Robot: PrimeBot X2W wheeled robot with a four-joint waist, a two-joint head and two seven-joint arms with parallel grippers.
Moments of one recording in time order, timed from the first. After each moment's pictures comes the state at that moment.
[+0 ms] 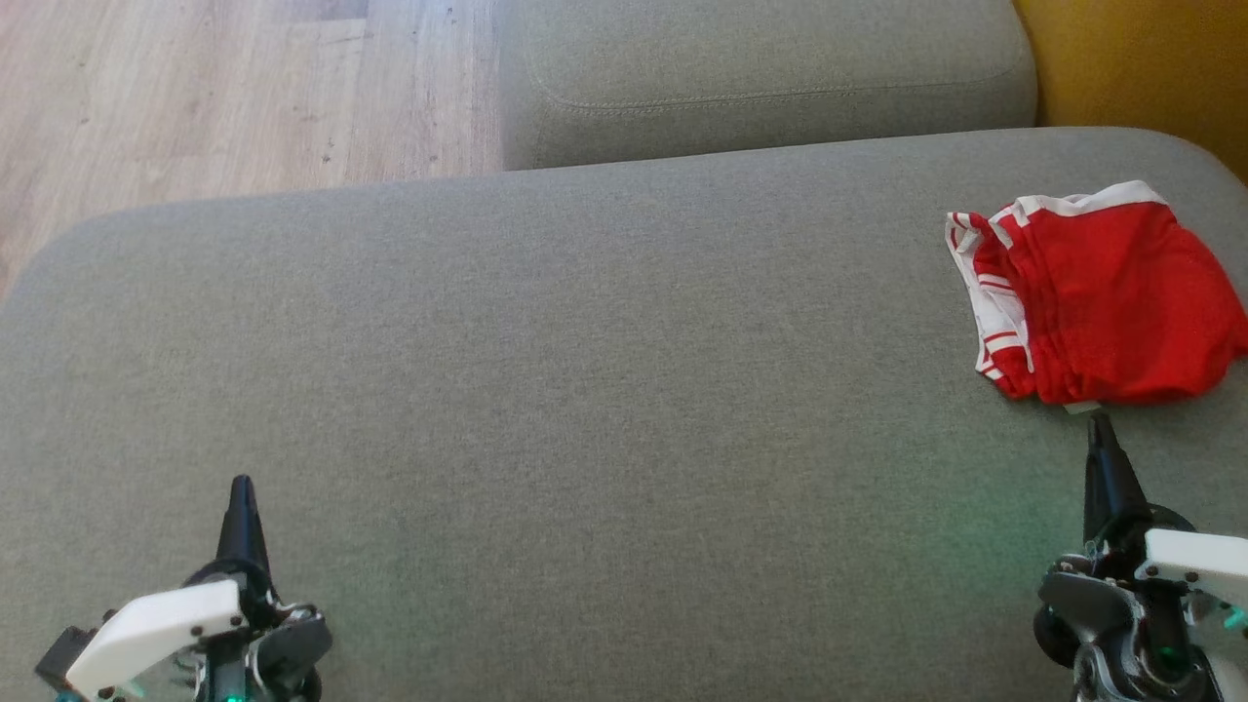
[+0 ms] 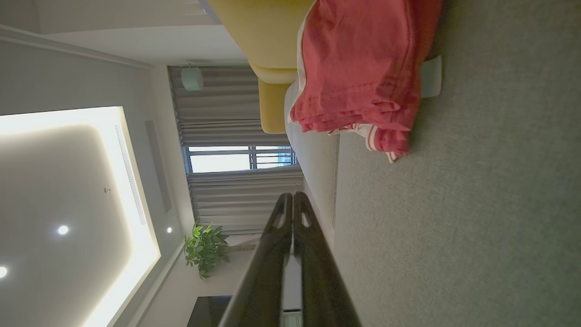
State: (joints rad) left arm -0.06 0.04 0.08 0.27 -1.60 -0.12 0.11; right arm -0.05 -0.05 -0.13 0.28 1.60 0.13 0.11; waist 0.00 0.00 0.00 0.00
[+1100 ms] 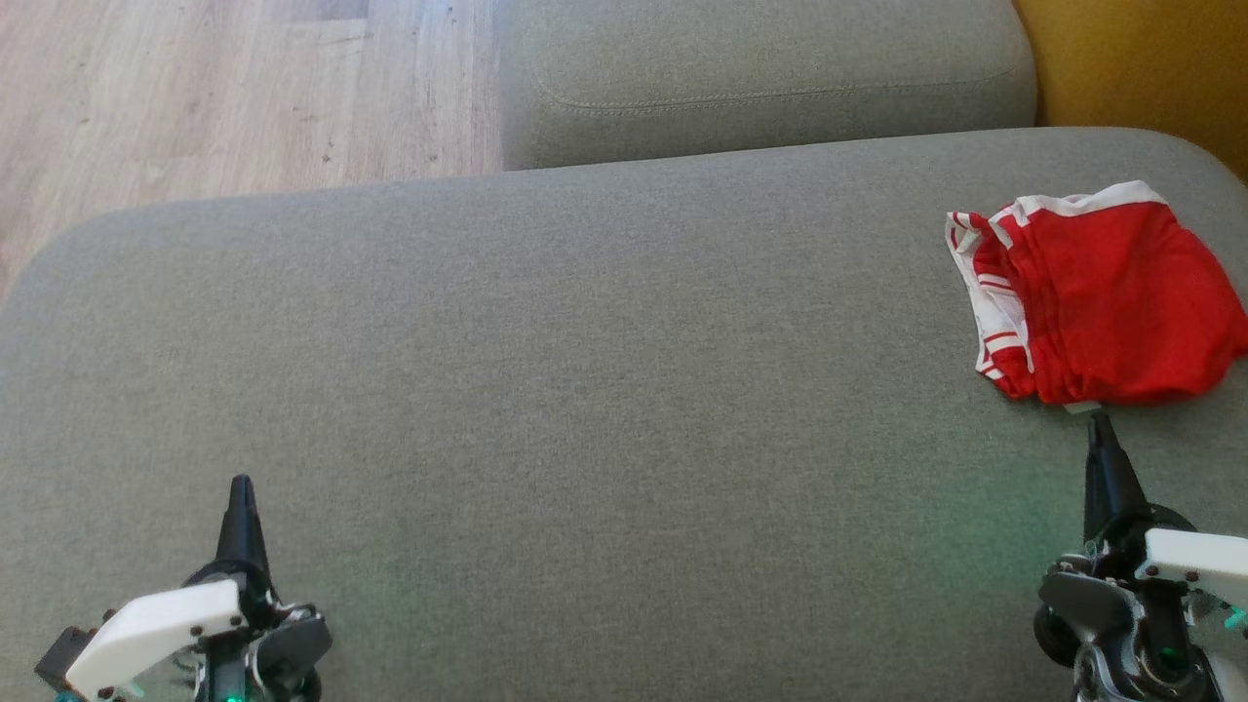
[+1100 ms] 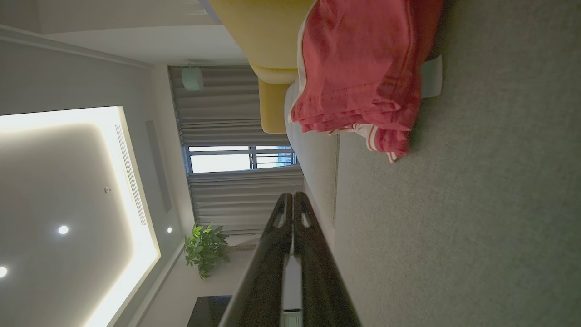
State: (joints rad) left arm -0.06 0.04 0.08 0.27 -1.60 -0.12 0.11; right arm -0.05 -0.05 -0.13 0.28 1.60 0.13 0.11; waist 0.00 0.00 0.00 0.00
